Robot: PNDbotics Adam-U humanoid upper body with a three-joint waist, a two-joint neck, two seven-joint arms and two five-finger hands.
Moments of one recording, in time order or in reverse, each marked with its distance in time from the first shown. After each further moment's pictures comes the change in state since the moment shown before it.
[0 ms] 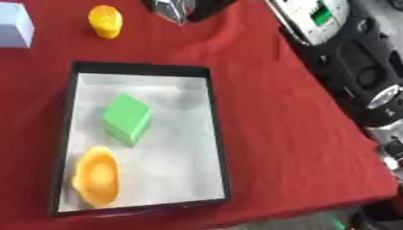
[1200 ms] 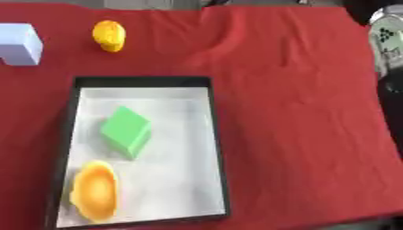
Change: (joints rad) left arm -0.215 0.398 0.000 -0.012 -0.075 -0.127 -0.154; right arm 0.405 0.058 -0.416 -0.069 -0.544 0.178 -0.222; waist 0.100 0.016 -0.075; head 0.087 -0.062
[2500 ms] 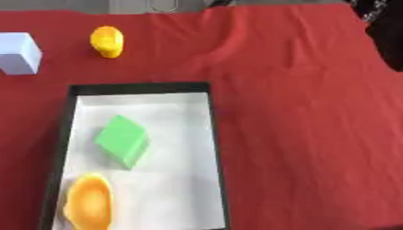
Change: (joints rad) left arm -0.396 0.074 -0.171 0.524 -0.519 -0.276 -0.375; right arm 0.049 0.023 -0.042 0.026 0.026 0.017 0.051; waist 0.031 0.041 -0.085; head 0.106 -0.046
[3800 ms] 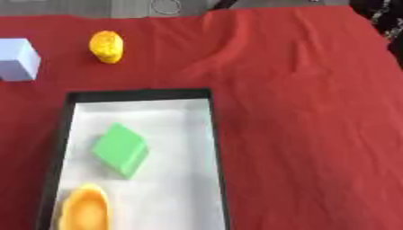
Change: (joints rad) left arm -0.194 -0.174 -0.102 0.169 -0.058 0.051 -0.051; right arm -0.021 0.009 0.012 0.011 0.012 0.033 0.014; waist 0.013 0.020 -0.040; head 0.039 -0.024
